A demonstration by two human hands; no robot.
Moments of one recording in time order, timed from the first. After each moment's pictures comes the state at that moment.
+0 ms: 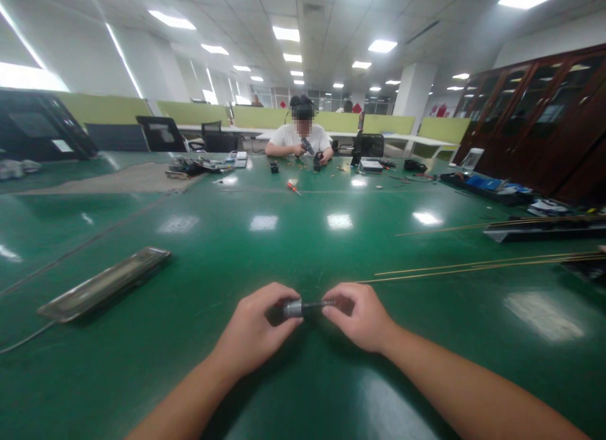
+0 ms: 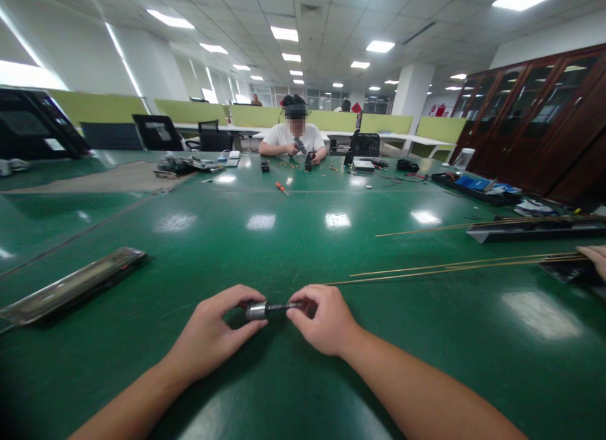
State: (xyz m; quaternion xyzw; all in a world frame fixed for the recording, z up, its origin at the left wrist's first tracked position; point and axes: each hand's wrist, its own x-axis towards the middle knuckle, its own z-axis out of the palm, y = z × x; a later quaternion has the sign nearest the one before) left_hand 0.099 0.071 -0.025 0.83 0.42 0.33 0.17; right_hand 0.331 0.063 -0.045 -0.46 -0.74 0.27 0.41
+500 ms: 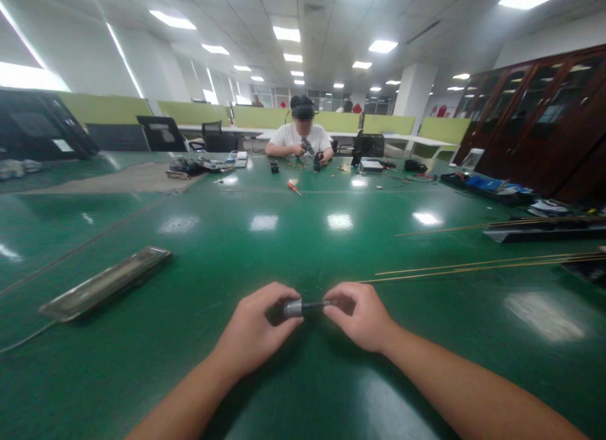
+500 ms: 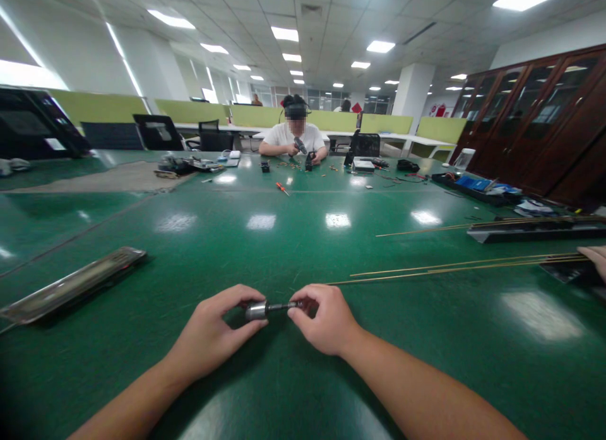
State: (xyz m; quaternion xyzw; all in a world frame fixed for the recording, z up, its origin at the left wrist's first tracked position) left_hand 0.098 0.070 -0.026 0.83 0.42 0.33 0.18; right_hand 0.331 0.062 -0.045 -0.46 -0.73 0.27 0.42
